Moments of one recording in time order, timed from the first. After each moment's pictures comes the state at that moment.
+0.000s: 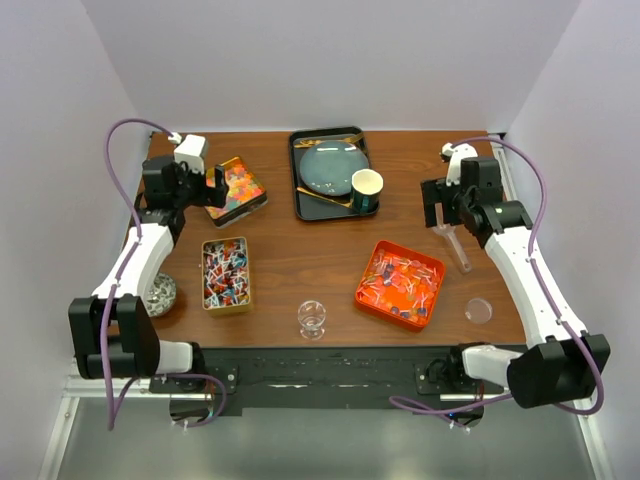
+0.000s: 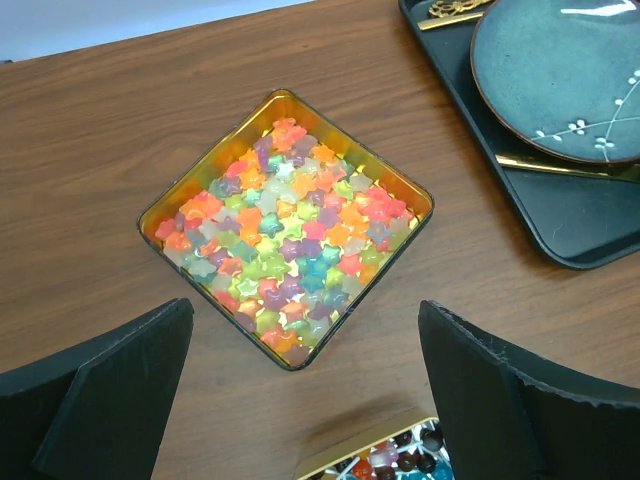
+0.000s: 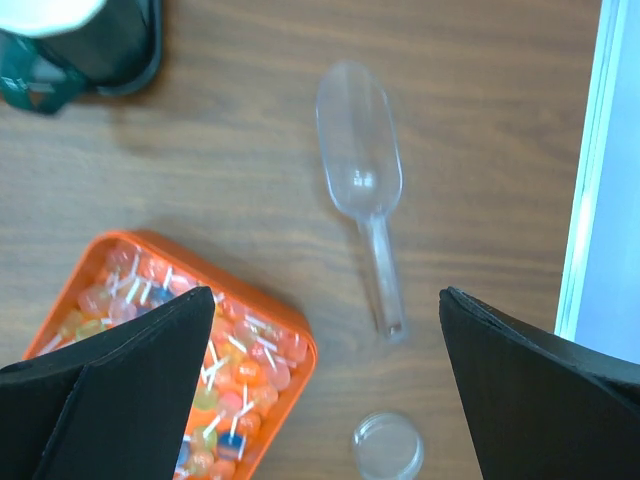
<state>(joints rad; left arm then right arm) 0.05 1.35 0.97 -0.04 0.24 0.12 0.14 1.22 1.18 -0.69 0.12 -0.08</state>
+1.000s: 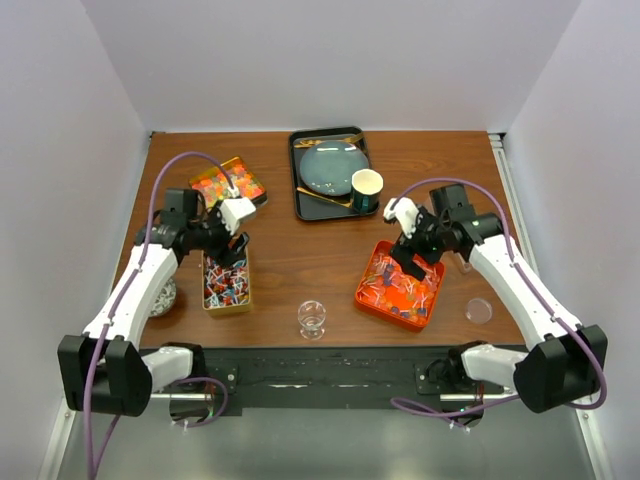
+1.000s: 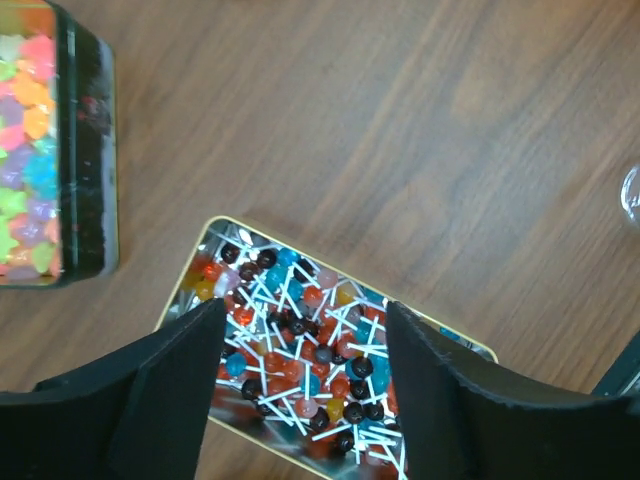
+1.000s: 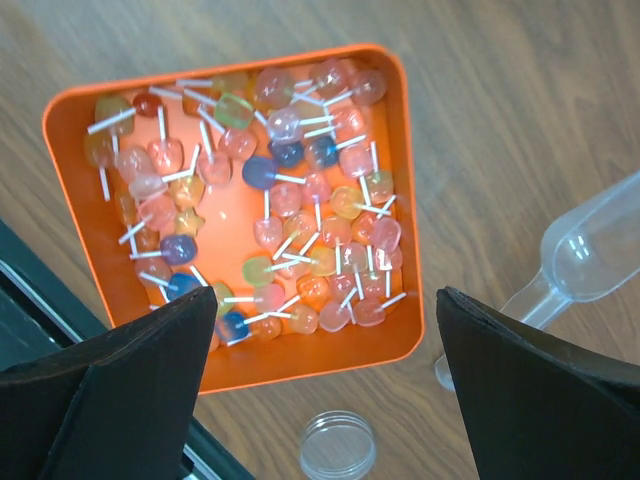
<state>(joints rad) -0.08 1.17 0.92 -0.67 0.52 0.68 0.29 1.21 1.05 -0.89 -0.28 -0.66</state>
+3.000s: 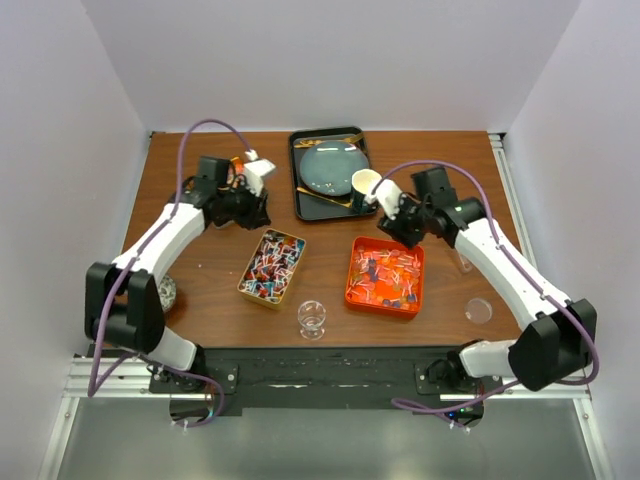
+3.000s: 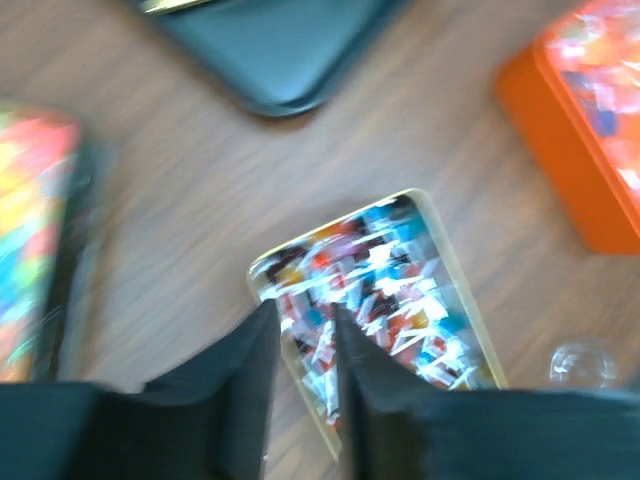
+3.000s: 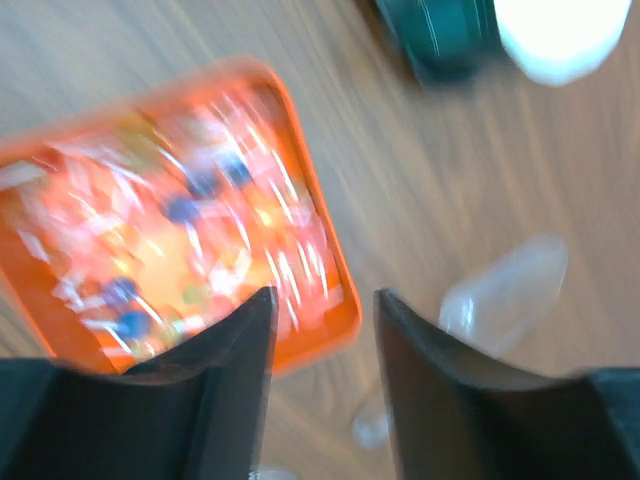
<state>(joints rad) -0.22 1.52 1.14 -0.48 0.53 0.29 0.38 1.33 1.17 -0.76 -0.17 -0.67</state>
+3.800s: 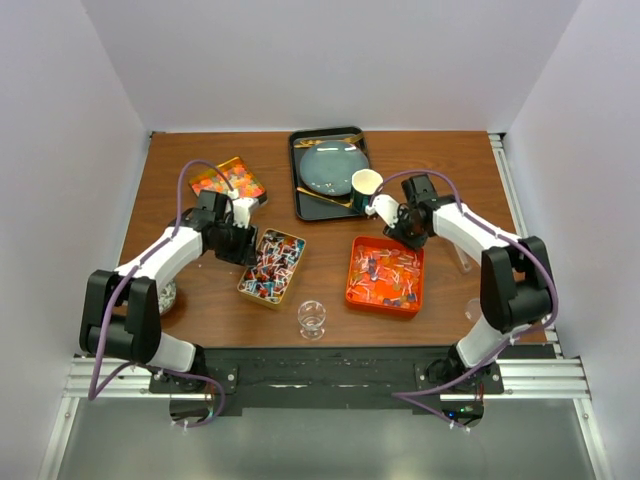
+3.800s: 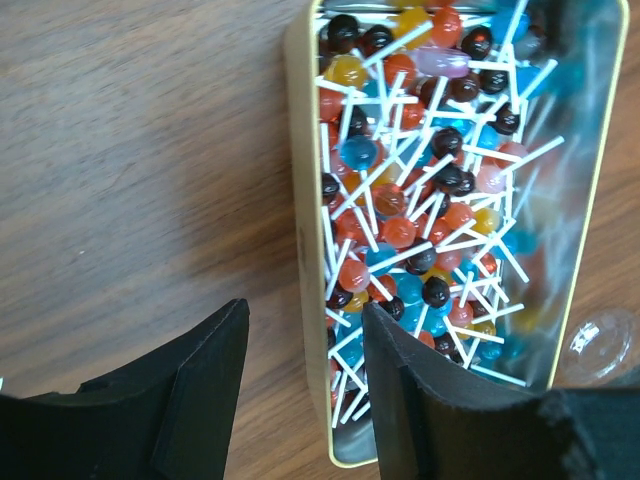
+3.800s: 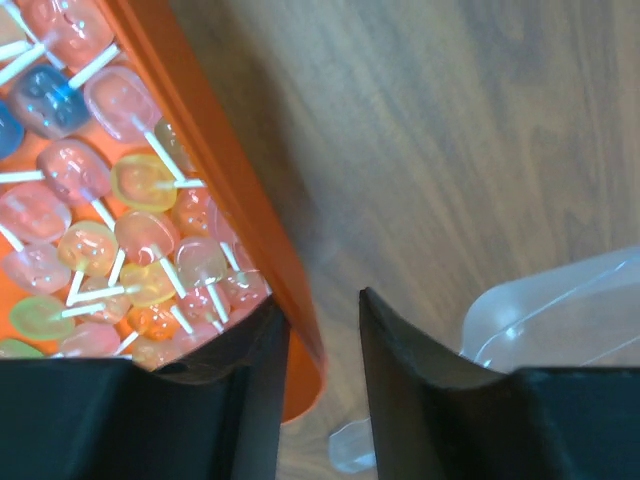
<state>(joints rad) -0.18 1.45 0.87 -0.52 0.31 0.07 0.29 1.65 1.09 -0.61 -0.05 -0.78</state>
